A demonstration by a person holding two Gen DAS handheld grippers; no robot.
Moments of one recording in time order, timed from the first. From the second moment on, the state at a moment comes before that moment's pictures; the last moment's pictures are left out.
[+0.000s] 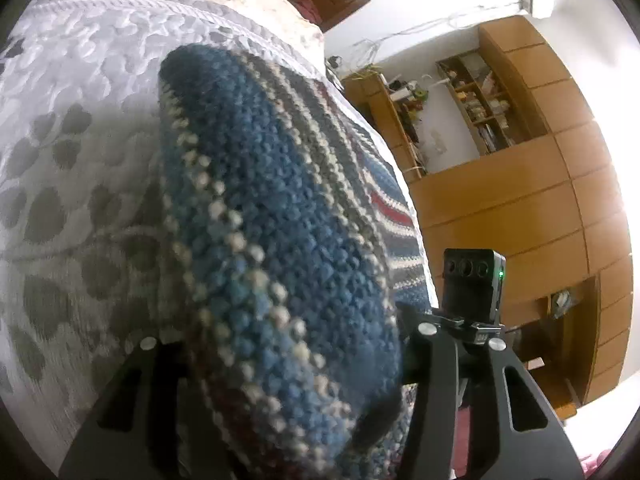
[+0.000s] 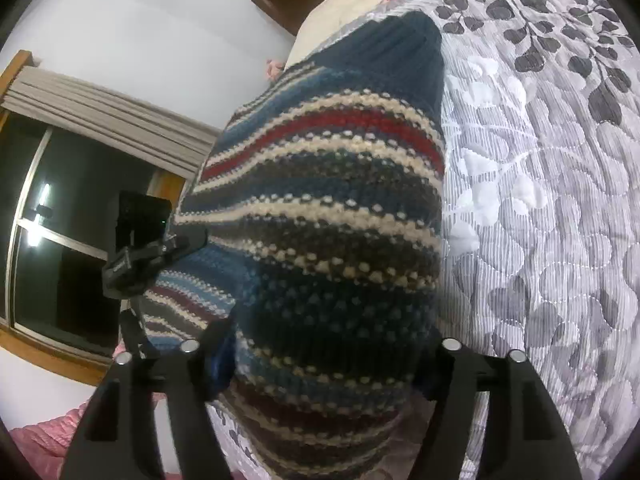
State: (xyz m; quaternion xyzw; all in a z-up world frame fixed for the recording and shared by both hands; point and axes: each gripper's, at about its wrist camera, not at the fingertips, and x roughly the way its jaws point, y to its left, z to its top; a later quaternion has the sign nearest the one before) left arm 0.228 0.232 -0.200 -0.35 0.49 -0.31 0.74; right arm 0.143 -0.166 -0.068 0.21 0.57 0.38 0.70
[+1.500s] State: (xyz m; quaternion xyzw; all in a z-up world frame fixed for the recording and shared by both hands) left arm 0.098 0.198 -0.133 -0.15 0.45 -0.10 0.87; right arm 0.110 -0.180 -0.072 0.14 0.60 0.36 0.70
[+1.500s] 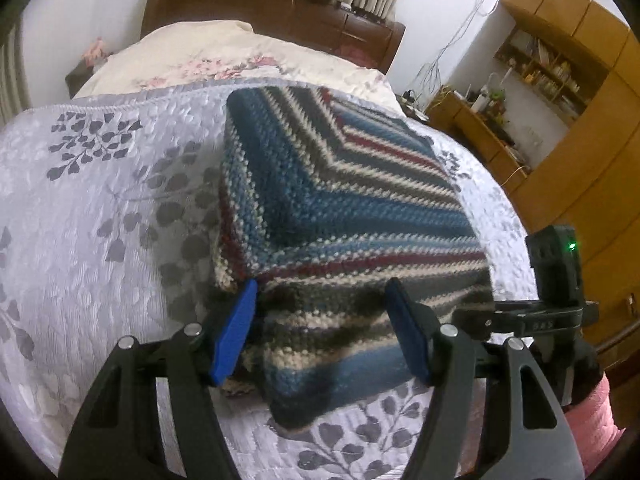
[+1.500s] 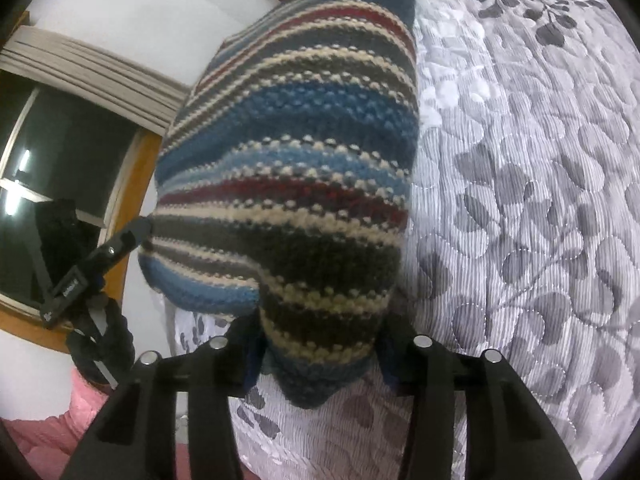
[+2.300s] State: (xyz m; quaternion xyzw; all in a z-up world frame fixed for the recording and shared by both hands) left arm 0.051 0.183 -0.070 -0.16 0.43 -0.06 0.89; right arm 0.024 -0.157 0.042 0.01 0.48 0.16 0.86
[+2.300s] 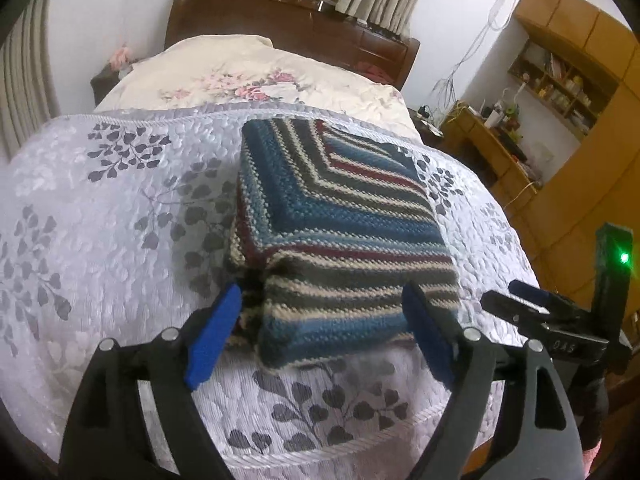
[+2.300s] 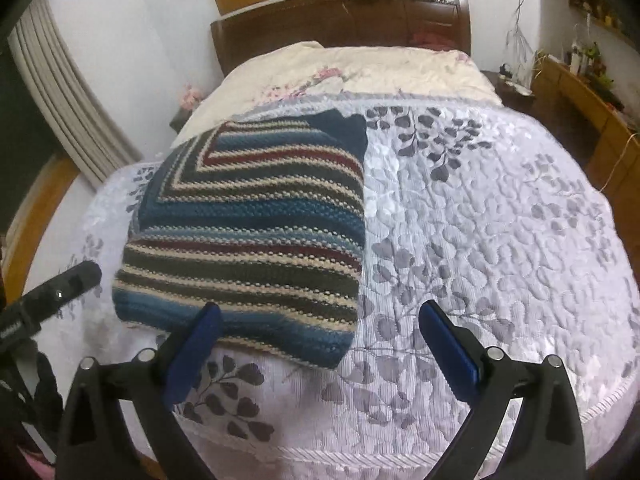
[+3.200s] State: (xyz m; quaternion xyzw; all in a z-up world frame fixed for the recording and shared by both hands) left arm 0.009 0.159 -0.060 -0.12 0.44 -0.03 0.89; right arm -0.025 -0.141 0.081 -0.02 0.44 0.14 0.89
